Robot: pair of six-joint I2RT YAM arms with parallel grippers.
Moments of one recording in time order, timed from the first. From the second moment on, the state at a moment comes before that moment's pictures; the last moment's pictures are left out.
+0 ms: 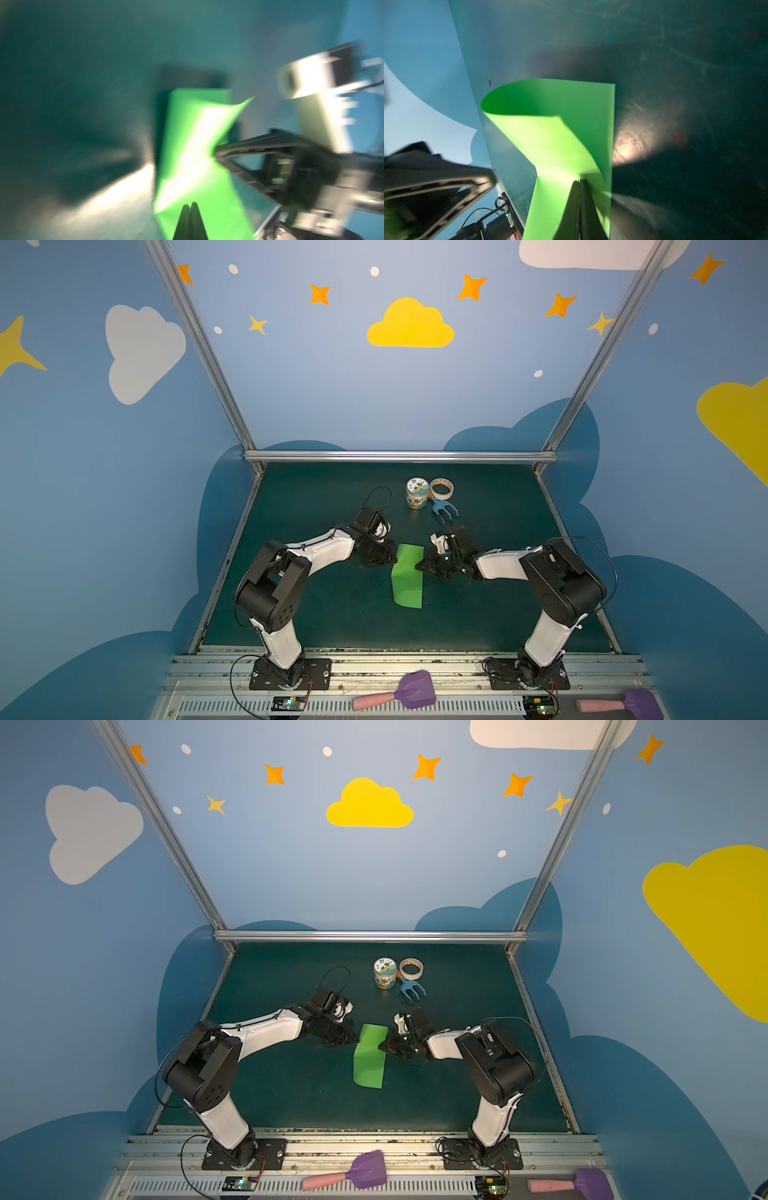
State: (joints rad) left arm -0.54 1.75 1.08 -0.37 0.50 -0.58; right arm 0.57 1.78 0.73 0.13 -0.51 0.88
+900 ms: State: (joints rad) left arm -0.43 1.85 1.03 -0.26 0.46 -0.59; right arm 0.58 1.78 0.71 0.19 -0.52 0.88
